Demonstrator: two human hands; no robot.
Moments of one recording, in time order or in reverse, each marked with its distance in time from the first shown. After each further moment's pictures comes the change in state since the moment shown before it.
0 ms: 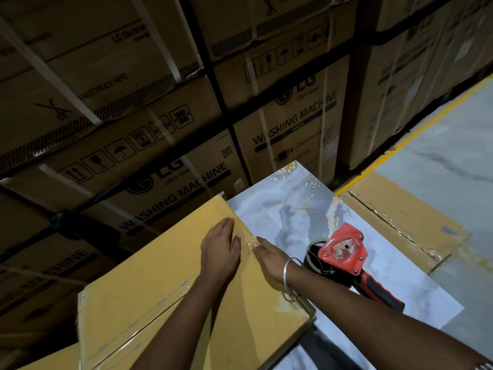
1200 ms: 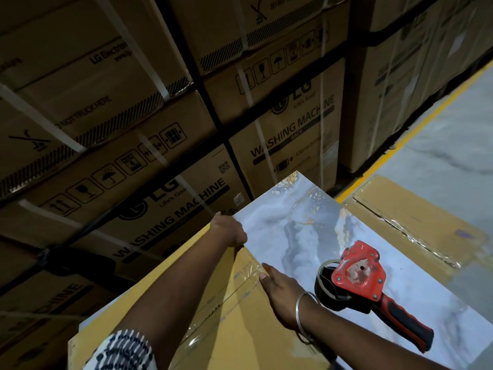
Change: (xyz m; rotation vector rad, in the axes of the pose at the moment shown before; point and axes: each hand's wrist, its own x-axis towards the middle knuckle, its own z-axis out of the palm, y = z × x) left_hand 0.156 0.021 0.001 0.837 -0.742 0.098; right_hand 0.003 0.011 0.006 -0.052 0.047 0.050
